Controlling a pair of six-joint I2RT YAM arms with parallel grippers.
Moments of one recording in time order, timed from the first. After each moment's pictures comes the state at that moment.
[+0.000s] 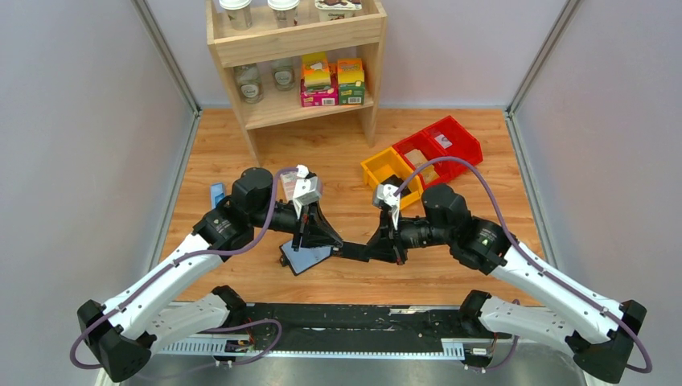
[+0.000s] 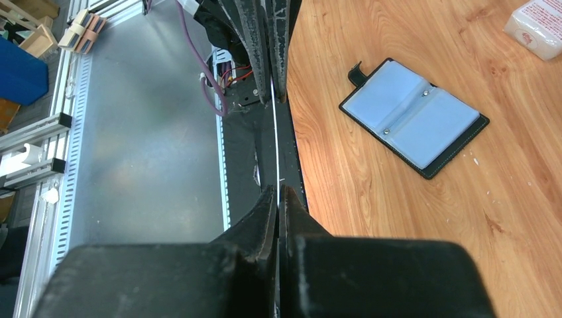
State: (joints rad) left arm -0.71 0.93 0.89 -0.27 0.94 -0.09; right arm 0.90 0.90 0.91 -0.42 -0.62 0.12
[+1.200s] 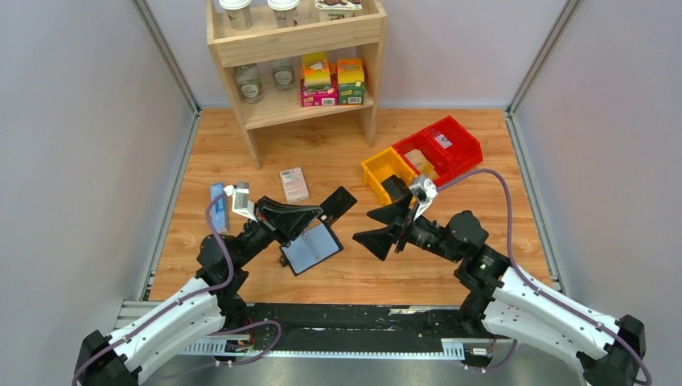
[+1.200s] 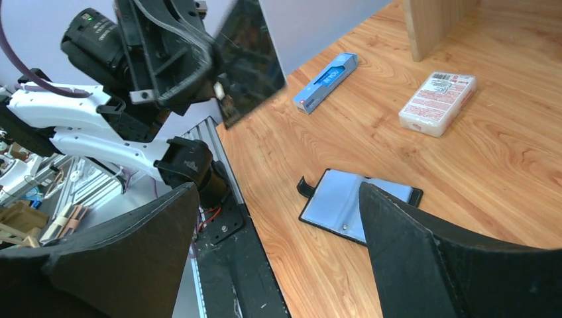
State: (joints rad) left arm -0.71 0.58 0.28 0.75 0.29 -0.77; right arm 0.90 0.67 0.54 0.20 -0.24 0.47
